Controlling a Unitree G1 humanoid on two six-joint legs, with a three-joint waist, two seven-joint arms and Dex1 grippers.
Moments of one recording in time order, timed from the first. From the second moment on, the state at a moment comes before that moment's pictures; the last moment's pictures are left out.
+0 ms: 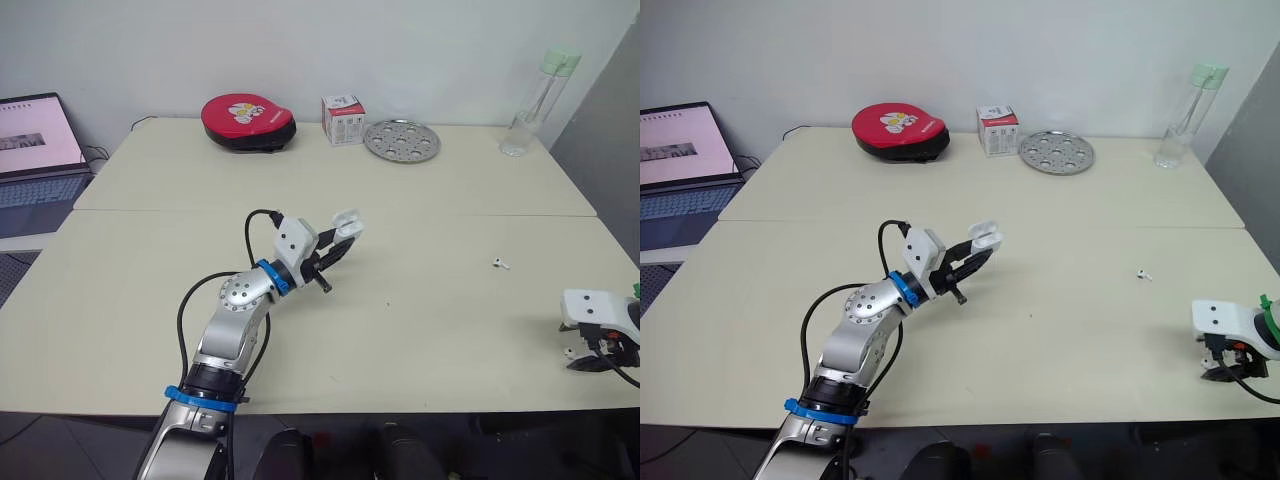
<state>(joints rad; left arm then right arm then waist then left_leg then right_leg) -0.44 0.25 -0.11 0.09 -0.20 0.06 -0.69 -0.22 -1.28 0.12 0.27 -0.07 0.05 1.41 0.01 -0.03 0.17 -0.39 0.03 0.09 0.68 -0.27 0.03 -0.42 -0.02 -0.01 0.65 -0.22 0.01</state>
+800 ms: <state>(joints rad) -0.42 0.26 -0.11 0.08 -0.19 0.06 -0.69 -0.30 -1.24 0.18 0.41 -0.14 -0.09 1.41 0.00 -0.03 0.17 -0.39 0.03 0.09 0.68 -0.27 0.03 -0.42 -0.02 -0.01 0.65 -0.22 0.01</state>
